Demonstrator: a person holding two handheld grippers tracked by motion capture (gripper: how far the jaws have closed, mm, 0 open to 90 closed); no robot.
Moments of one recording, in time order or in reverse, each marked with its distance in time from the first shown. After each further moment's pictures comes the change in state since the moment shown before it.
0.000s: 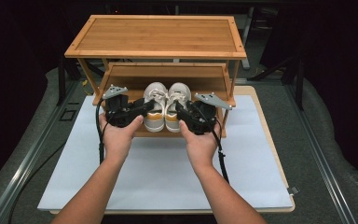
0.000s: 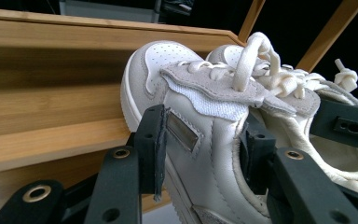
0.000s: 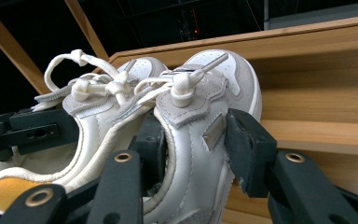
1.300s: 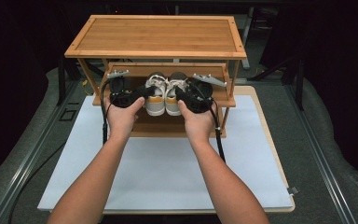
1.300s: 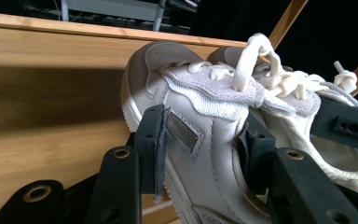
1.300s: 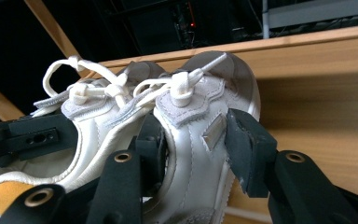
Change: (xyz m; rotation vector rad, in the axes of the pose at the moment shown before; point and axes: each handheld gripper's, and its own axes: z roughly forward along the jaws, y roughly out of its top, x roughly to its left) left arm 0.029 0.029 0.043 0.026 0.003 -0.050; right arm -0.016 0.031 0.051 0.043 -0.014 0.023
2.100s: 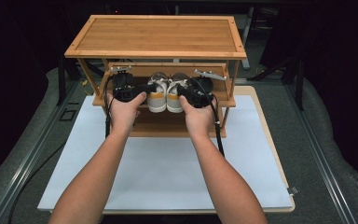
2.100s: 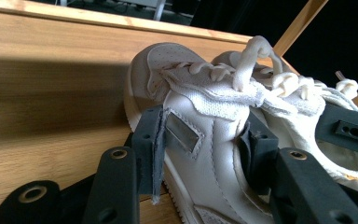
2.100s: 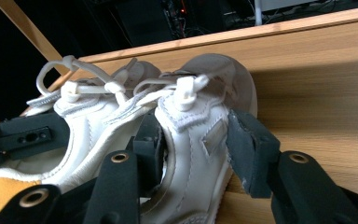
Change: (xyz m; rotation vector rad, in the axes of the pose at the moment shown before) left arm 0.010 0.010 0.017 0.066 0.002 -0.049; right arm -0.009 0.007 0.017 0.045 -0.033 0.045
